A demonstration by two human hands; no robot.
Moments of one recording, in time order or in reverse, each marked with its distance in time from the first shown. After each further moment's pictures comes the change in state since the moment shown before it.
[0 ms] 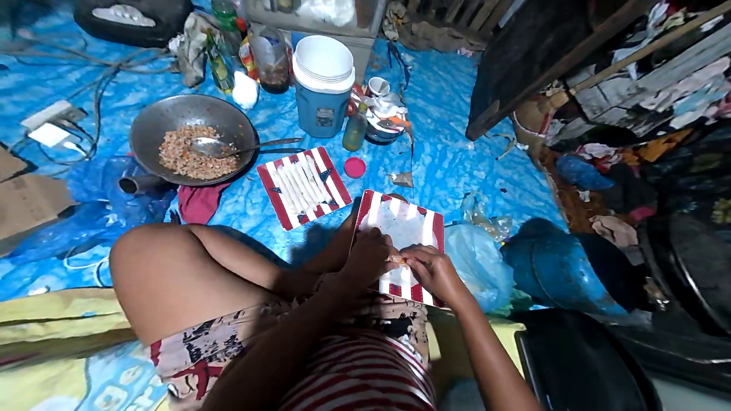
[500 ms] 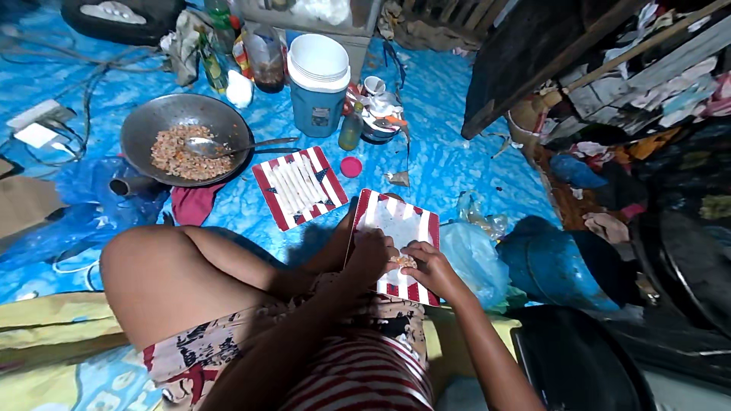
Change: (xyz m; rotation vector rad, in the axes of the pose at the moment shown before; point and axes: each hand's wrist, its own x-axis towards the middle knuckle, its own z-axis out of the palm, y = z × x) left_hand 0.007 0.004 0.009 0.001 0.032 0.053; right_hand -0.001 0.010 -0.006 0.009 -0.119 0.103
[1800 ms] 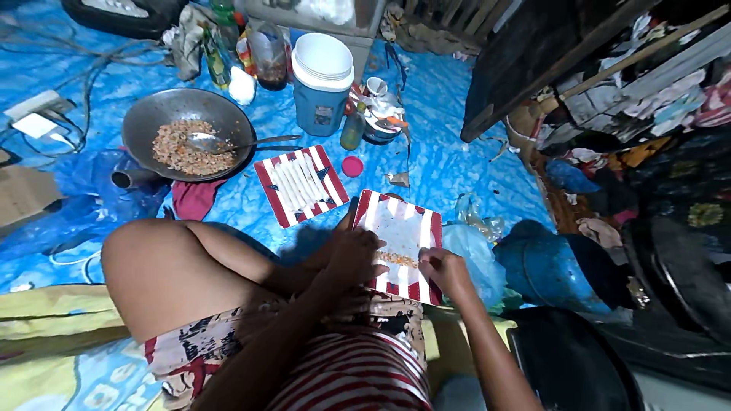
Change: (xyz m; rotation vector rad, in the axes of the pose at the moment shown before) left_hand -0.034 -0.030 0.003 -0.017 0.287 0.058; right_hand -0.012 -0.018 -0.014 -0.109 0.108 0.313
